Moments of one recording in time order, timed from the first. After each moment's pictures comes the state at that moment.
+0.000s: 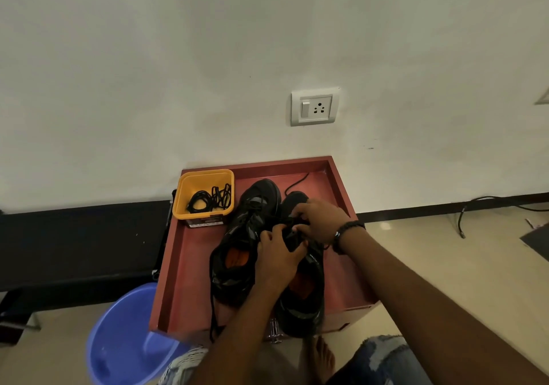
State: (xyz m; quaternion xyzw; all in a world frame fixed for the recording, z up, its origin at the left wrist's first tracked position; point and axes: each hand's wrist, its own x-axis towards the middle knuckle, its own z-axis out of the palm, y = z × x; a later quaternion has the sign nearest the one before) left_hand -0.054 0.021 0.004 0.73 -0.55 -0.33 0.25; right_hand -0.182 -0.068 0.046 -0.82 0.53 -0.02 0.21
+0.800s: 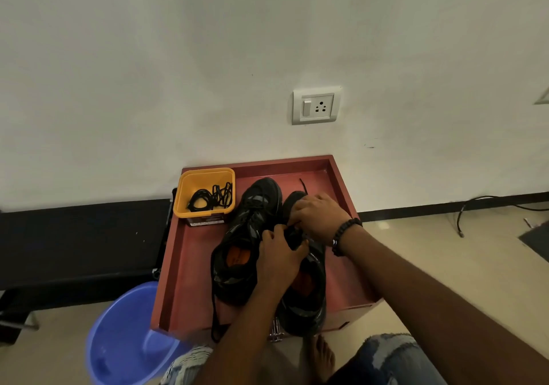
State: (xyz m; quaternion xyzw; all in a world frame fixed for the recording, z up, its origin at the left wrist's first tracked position) left_hand -0.056 0.021 0.004 0.74 -0.55 -0.31 0.24; right_hand -0.177 -0.068 0.046 -0.92 0.39 0.05 0.00
